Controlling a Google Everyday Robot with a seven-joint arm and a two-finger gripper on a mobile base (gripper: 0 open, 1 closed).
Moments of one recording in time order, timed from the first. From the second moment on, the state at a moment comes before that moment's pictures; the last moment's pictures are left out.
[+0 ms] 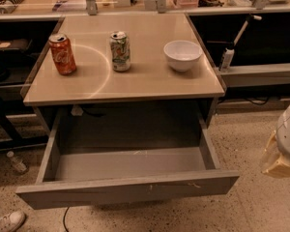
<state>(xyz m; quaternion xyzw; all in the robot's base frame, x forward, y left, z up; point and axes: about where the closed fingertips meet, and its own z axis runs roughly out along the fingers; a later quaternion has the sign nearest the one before) 0.345 -0.259 0.836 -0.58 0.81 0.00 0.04</state>
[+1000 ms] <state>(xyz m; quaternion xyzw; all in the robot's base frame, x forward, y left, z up) 0.335 -0.211 0.700 -0.52 0.85 0.11 0.01</state>
